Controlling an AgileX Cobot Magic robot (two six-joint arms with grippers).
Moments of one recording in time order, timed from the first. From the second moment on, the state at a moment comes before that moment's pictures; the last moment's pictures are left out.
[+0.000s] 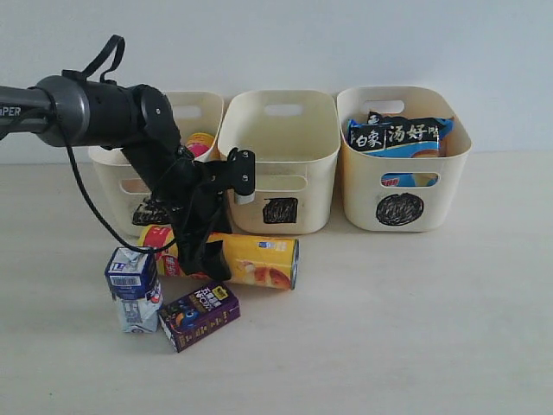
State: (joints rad) left arm -0.40 2.23 -1.67 -0.32 0.90 1.34; right arm 0.02 0.00 0.00 -0.02 0.33 0.00
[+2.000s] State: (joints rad) left arm -0.22 2.10 -1.67 -0.40 0.04 0.50; right arm 0.02 0.00 0.00 -0.02 0.33 0.00
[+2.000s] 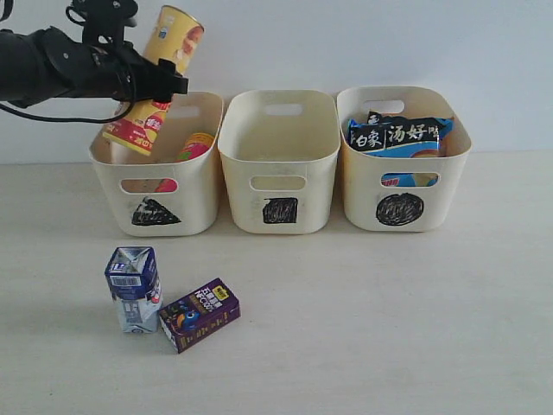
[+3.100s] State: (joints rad) left arm -0.22 2.05 -1.67 -0.38 0.14 0.50; right arm 0.02 0.00 0.00 -0.02 0.33 0.00
